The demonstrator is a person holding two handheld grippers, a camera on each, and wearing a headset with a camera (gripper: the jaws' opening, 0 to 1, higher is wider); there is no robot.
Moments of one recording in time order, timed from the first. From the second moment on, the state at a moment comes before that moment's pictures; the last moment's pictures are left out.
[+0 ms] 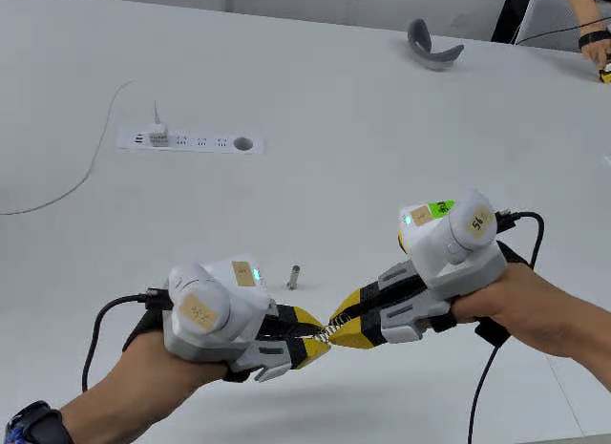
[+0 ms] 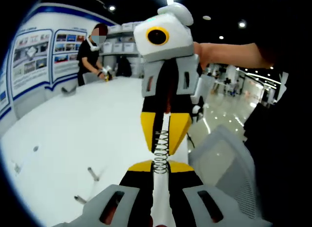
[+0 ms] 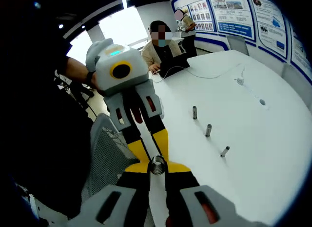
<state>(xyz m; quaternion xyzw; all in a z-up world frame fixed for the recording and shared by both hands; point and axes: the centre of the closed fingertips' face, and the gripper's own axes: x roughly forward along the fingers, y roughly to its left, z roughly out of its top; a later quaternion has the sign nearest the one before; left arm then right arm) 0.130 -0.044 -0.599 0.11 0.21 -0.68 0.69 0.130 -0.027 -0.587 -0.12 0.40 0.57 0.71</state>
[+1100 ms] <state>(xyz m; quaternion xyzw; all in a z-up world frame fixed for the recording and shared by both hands) 0.126 -0.021 -0.626 0.12 0.23 -0.68 0.69 0.127 -0.021 -0.605 -0.11 0.40 0.56 0.71</state>
